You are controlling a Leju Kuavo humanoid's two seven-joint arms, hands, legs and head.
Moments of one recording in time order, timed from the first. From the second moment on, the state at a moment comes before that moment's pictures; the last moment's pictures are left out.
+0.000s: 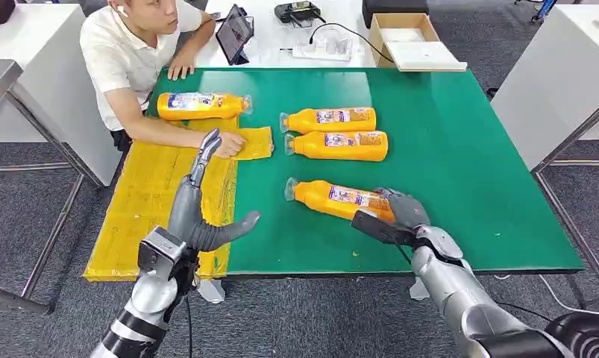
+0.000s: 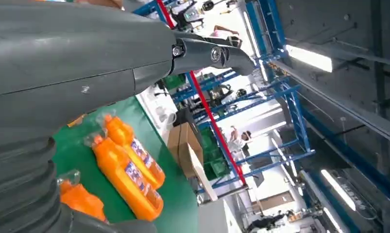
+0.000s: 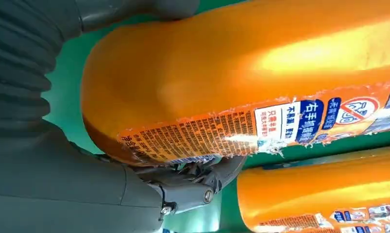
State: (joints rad) left arm -0.26 -0.08 -0.41 -1.50 -0.17 0.19 -0.47; right arm -0.60 -0.12 0.17 -0.45 0.92 -0.05 -0.20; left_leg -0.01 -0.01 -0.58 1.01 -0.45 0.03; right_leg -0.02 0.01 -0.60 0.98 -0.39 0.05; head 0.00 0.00
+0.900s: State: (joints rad) left arm -0.17 -0.15 -0.40 -1.48 0.38 0.15 -0.37; right arm -0.40 -0.02 0.10 -0.64 0.41 0.02 -0.56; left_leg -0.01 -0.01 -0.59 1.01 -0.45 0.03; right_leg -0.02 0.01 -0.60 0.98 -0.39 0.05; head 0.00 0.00
